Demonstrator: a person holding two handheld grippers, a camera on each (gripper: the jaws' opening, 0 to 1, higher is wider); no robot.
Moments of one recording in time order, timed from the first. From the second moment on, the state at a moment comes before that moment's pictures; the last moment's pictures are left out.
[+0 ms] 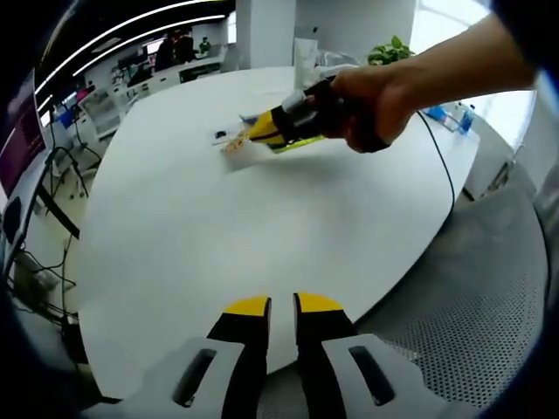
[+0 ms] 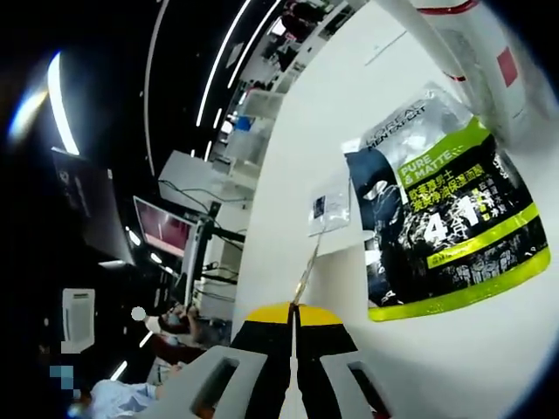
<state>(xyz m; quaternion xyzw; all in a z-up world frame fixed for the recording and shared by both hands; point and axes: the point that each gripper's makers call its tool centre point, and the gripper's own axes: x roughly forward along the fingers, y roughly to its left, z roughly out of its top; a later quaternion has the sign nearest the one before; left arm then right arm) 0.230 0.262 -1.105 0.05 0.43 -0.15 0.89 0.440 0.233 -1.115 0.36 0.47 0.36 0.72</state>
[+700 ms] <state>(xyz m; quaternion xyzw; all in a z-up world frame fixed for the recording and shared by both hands) 0.230 0.263 -1.108 0.05 0.43 -0.15 0.89 0.441 0.230 -1.127 0.37 0.49 0.33 0.72</state>
